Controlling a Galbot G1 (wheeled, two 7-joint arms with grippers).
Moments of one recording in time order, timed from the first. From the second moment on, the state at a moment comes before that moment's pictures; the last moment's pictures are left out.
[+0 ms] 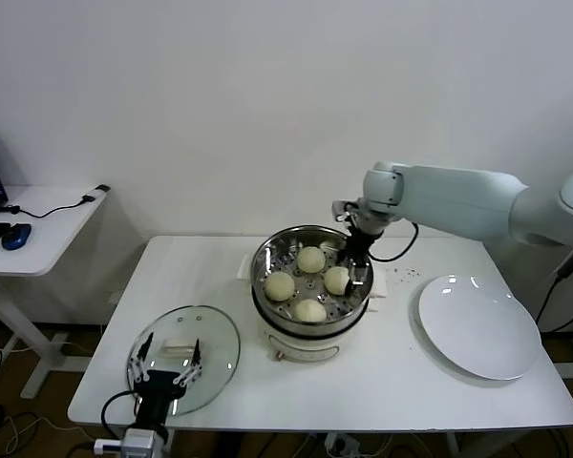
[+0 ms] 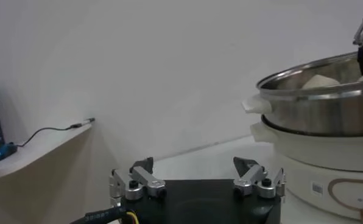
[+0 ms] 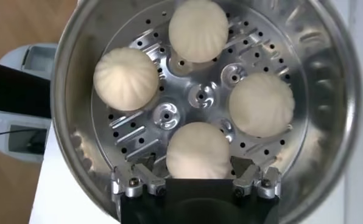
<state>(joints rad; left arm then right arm) 1.71 -1.49 -0.56 -2.09 0.19 0.03 -0.05 0.69 1.14 -1.68 1.08 0.81 -0.28 -1.03</state>
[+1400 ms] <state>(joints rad) 1.73 -1.52 -0.66 -2.09 0.48 -0.04 0.05 -0.53 0.55 -0.26 1.59 0.82 0.06 -0.37</state>
